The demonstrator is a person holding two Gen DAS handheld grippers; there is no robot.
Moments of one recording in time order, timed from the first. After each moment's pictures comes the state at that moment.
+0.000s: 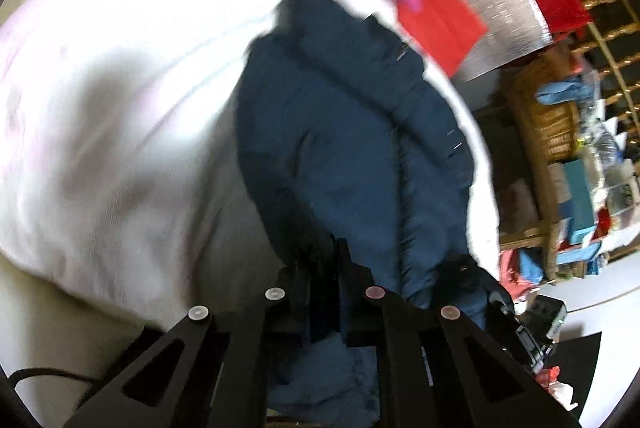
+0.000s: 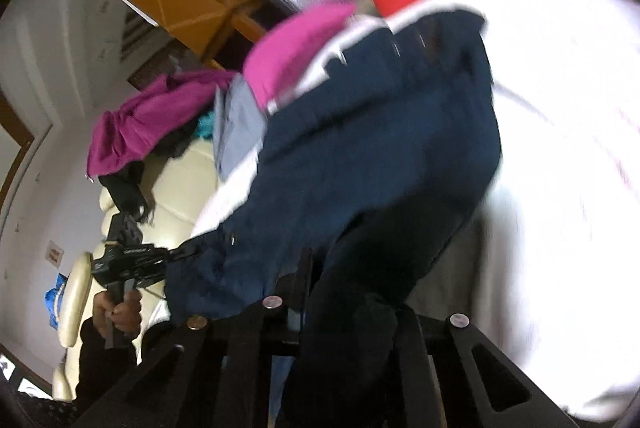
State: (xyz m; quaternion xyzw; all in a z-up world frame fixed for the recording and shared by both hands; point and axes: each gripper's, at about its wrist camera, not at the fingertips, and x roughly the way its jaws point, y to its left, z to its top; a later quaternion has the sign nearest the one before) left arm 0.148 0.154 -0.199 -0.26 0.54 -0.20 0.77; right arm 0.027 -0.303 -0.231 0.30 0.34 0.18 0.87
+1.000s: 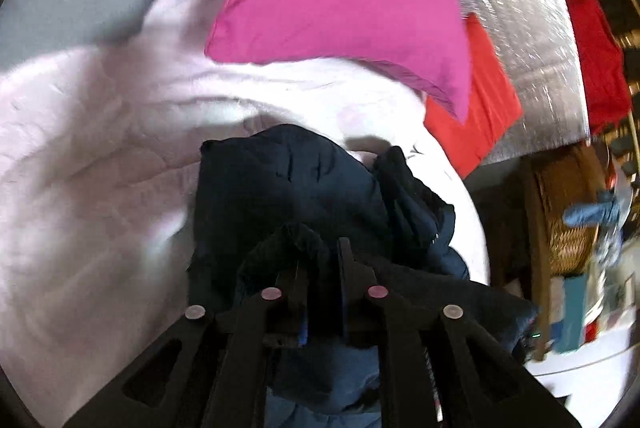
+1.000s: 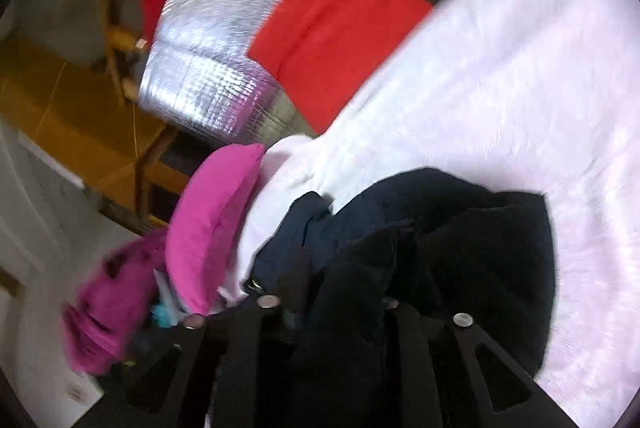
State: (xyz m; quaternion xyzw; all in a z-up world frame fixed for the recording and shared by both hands) left arm 0.493 0.104 -0.250 -0.35 0.55 -0.18 0.74; right arm 0.372 -0.442 -0.274 0.54 0.28 0.11 0.79
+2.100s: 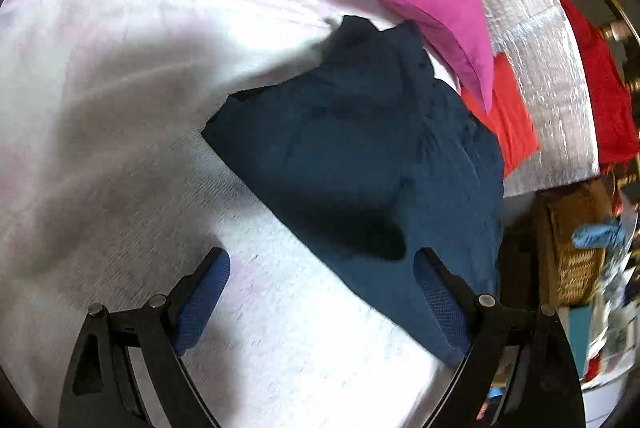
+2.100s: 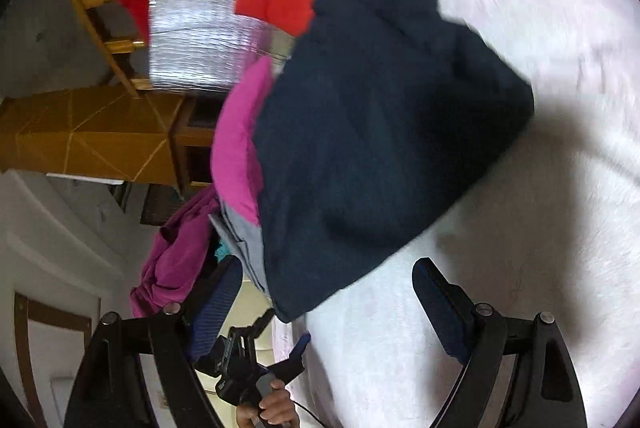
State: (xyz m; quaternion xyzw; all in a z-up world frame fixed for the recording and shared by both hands) left arm 0.275 0.112 -0.289 -0.42 0.48 -0.06 0.77; right arm 0.203 -0.348 -0.315 0.59 0.35 0.12 0.72
